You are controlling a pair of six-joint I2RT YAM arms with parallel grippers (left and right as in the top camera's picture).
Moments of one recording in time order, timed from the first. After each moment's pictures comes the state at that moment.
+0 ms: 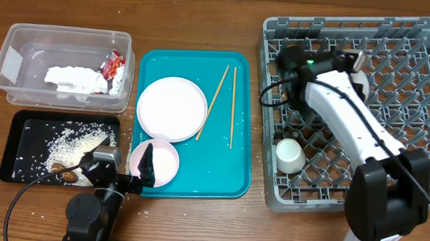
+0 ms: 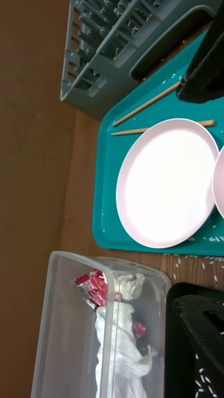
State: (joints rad) left arm -0.05 0.02 0.07 -0.23 0.08 -0.18; right arm 0.38 1.92 1.56 -1.33 1.04 0.81
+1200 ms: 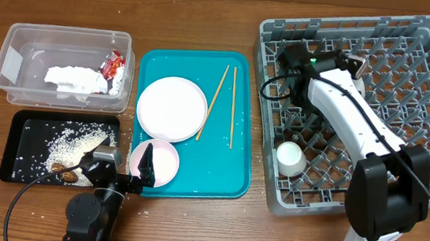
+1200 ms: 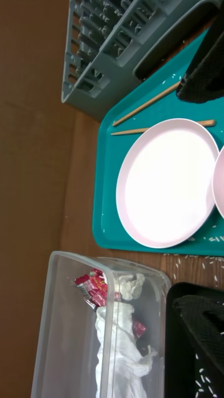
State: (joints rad) left arm -0.05 0.02 0.07 -0.23 0.08 -0.18; right arm 0.35 1.94 1.57 -1.30 0.86 0.91
